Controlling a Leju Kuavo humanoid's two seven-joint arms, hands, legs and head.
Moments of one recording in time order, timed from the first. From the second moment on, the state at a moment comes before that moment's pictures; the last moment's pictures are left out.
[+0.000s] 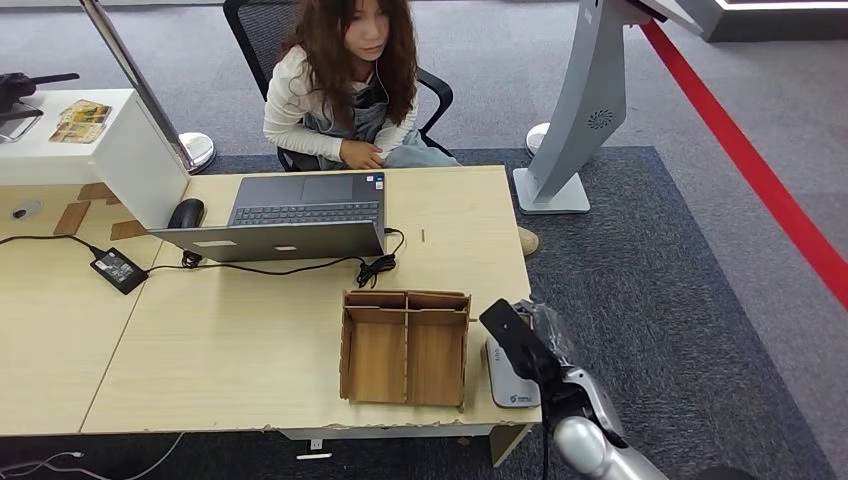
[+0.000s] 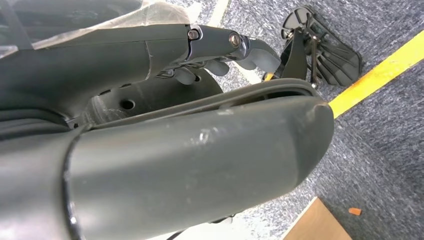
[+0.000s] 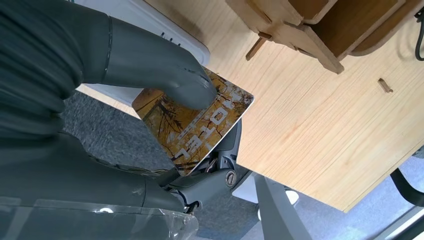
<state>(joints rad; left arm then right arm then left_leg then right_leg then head) -0.10 -0.03 -0.53 -0.20 1.44 0.15 0.08 -0.21 -0.27 0.60 -1.39 0.29 -0.35 0.30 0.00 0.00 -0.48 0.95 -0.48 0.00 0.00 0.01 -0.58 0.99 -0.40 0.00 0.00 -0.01</state>
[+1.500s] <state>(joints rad) -0.10 -0.02 -0.52 -0.20 1.44 0.16 0.08 -0.31 -0.36 0.55 -1.46 0.49 -0.41 0.39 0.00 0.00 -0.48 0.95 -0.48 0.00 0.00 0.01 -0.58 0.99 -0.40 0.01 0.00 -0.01</state>
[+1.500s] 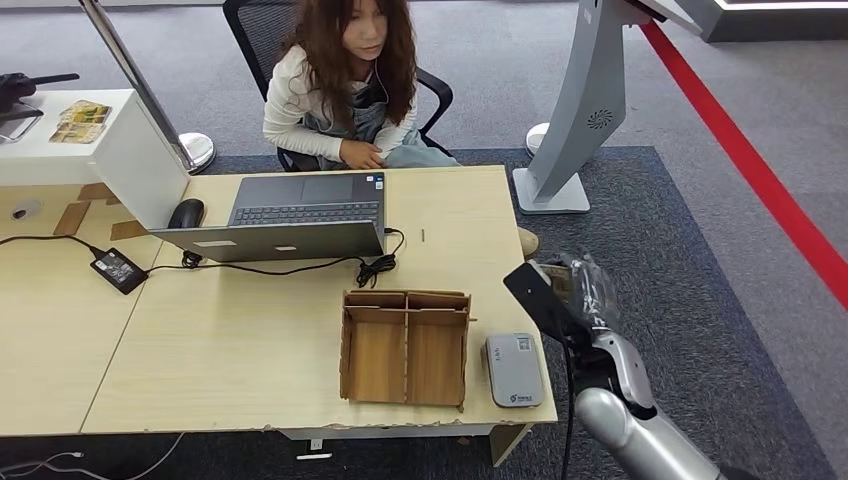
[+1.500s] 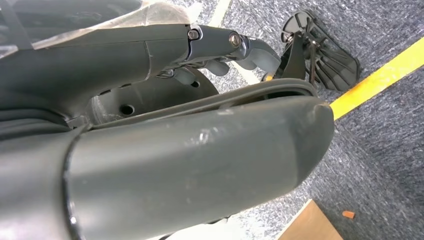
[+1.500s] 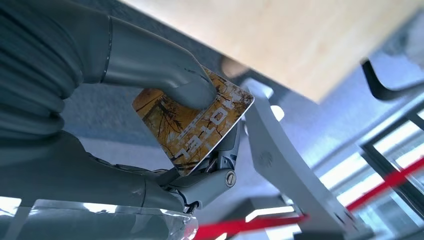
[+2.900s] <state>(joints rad) -0.11 -0.02 -0.54 -0.20 1.36 0.13 0.07 -1.06 0.22 0.79 -0.65 0.33 -0.38 0.09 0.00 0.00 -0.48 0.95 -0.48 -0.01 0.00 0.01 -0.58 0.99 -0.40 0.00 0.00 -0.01</state>
